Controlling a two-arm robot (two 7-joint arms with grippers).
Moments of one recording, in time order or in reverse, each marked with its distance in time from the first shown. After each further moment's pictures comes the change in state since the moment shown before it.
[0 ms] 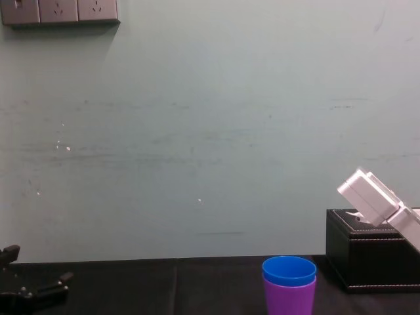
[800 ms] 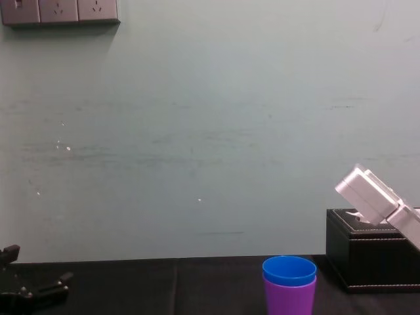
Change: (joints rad) left arm 0.000 0.000 0.000 0.000 0.000 0.000 0.000; right arm -0.001 0.013 -0.006 -0.029 -0.024 0.001 -0.006
